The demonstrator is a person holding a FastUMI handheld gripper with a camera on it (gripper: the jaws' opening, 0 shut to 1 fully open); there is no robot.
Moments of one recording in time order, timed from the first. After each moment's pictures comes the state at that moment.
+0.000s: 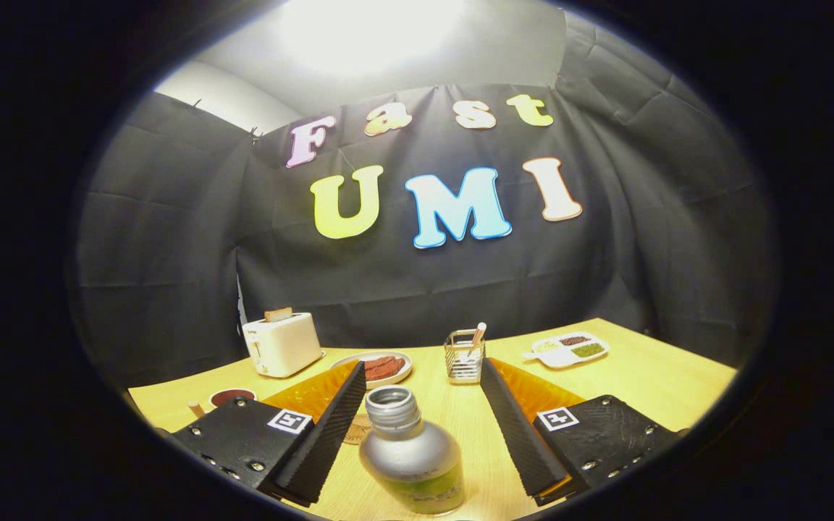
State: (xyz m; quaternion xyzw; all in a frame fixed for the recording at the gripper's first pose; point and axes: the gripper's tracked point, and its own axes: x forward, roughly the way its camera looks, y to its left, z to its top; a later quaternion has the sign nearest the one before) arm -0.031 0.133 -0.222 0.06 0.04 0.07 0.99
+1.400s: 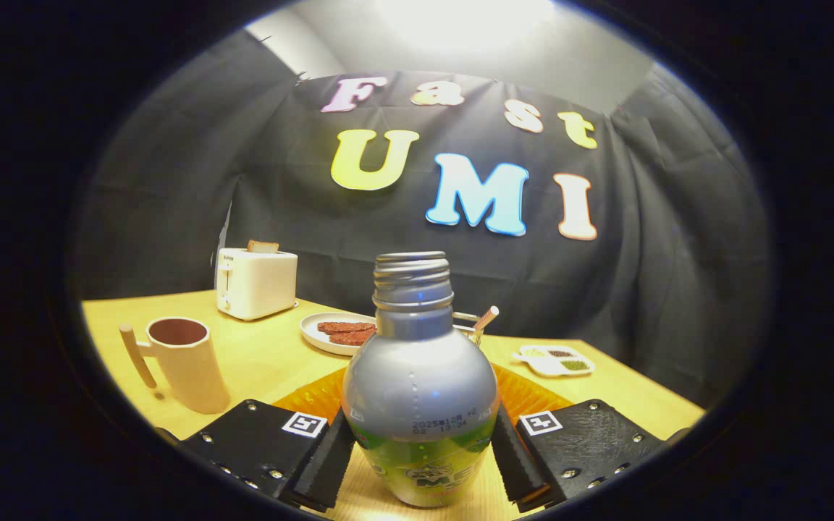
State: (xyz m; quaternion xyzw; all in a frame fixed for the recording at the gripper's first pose) arm 0.003 0.169 -0.256 -0.14 0.04 0.03 0.99
